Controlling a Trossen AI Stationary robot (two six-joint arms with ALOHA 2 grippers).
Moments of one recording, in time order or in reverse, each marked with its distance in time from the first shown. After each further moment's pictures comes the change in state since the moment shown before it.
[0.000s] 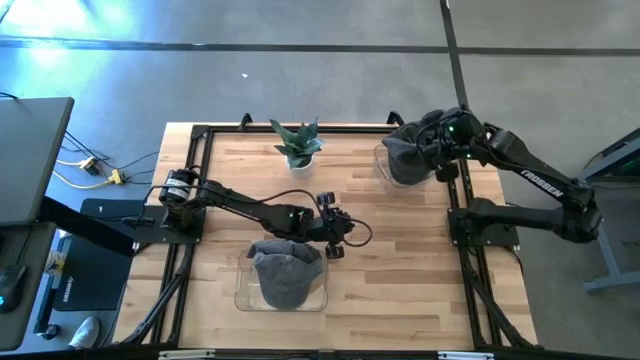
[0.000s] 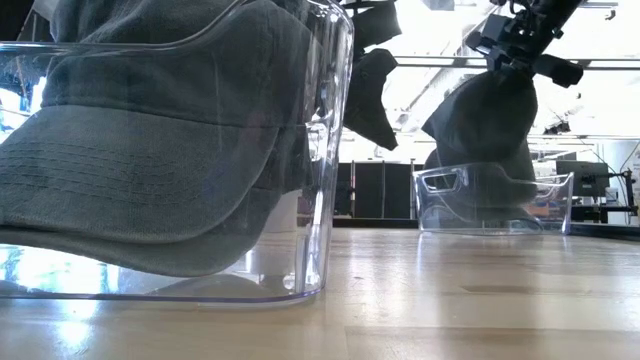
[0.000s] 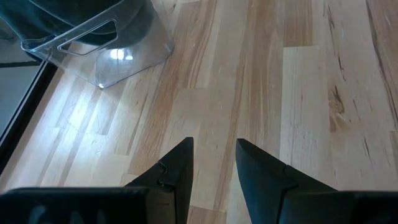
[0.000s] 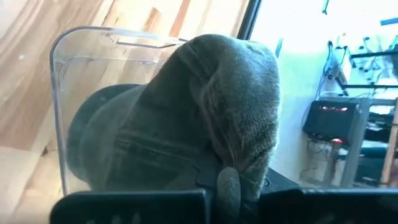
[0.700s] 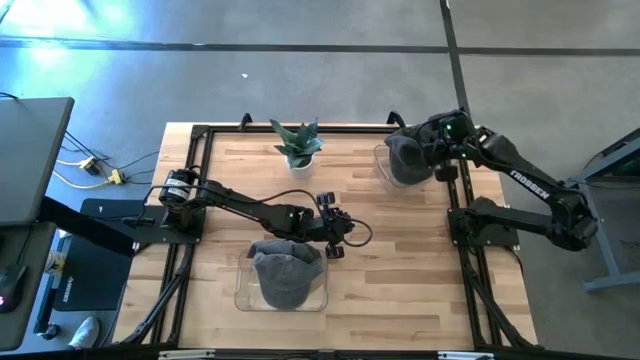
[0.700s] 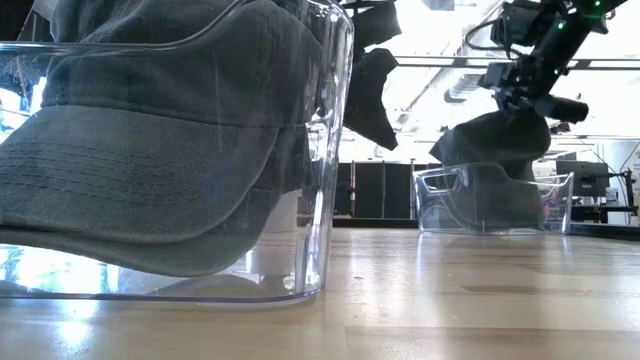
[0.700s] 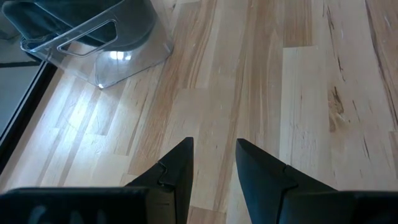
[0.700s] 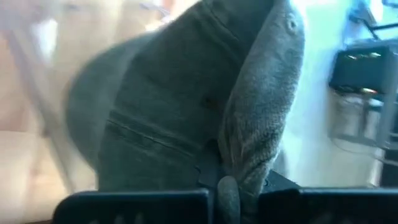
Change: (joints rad) left arm 0.000 0.000 0.001 0.000 0.001 0.000; right arm -0.196 0.000 -0.189 0.122 -0.014 0.019
